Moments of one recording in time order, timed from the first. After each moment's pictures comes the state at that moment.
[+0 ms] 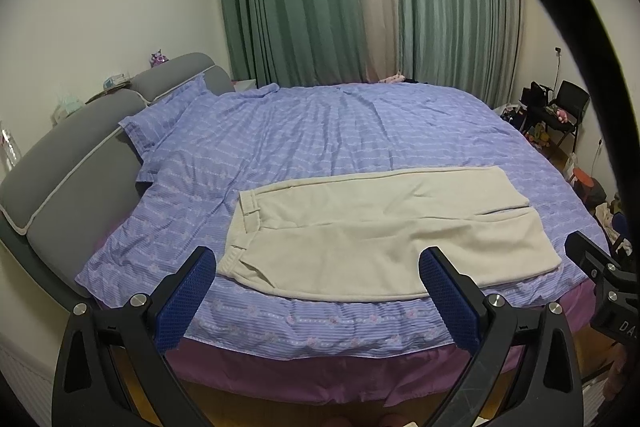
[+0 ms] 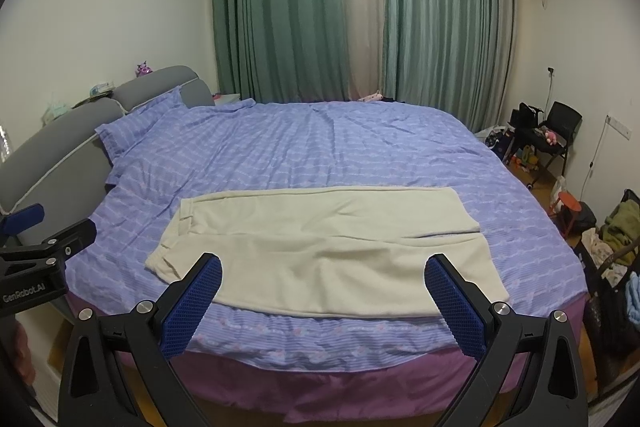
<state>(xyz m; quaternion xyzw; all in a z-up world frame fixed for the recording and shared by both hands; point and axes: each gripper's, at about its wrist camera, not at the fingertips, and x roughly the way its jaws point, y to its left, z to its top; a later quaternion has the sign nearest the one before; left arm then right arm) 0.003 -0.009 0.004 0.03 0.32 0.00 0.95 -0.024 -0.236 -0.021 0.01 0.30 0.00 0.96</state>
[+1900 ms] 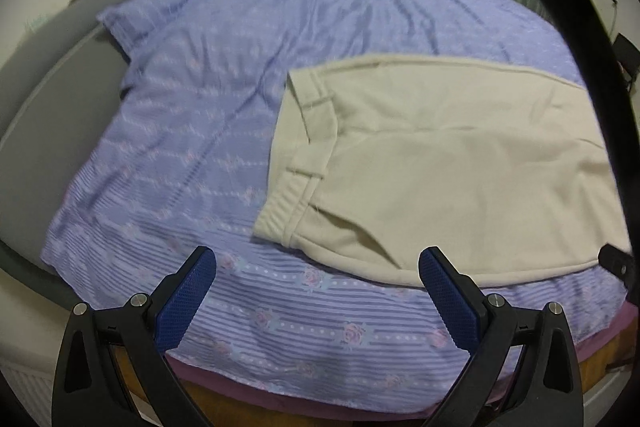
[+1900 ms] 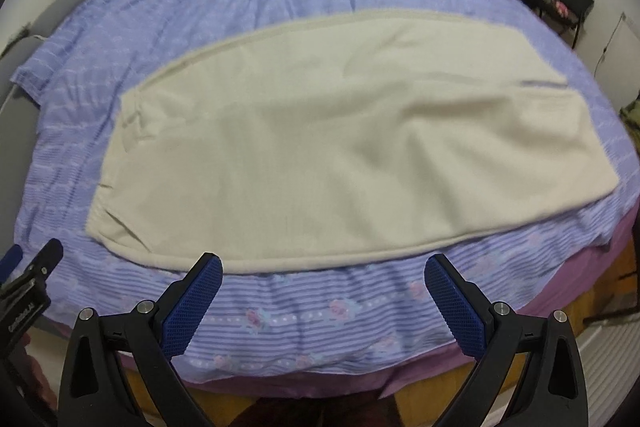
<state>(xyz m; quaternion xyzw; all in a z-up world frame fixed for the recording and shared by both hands) 0.213 0.168 -0.265 0.04 0.48 0.05 0.87 0.178 -0.110 -0.282 0.09 0.54 -0.06 0.84</state>
